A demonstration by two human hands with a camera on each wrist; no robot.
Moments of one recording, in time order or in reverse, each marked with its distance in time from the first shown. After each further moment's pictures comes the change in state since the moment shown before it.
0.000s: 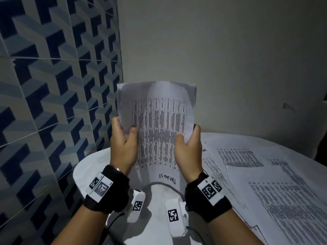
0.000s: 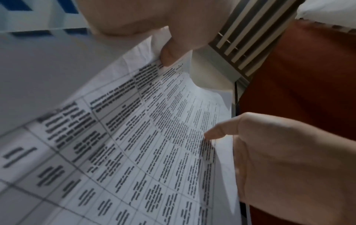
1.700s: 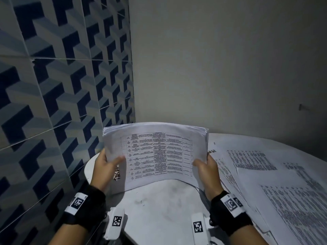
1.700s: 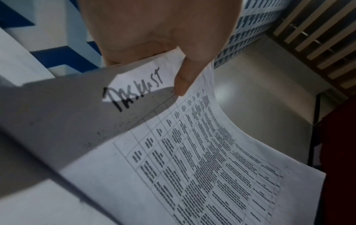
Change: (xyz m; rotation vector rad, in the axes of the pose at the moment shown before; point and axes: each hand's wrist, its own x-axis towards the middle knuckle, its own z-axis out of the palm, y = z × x) left_hand -0.022 -0.062 -0.077 -0.094 0.008 -0.399; right_hand -0.013 0.062 -0.039 0.027 -0.102 0.399
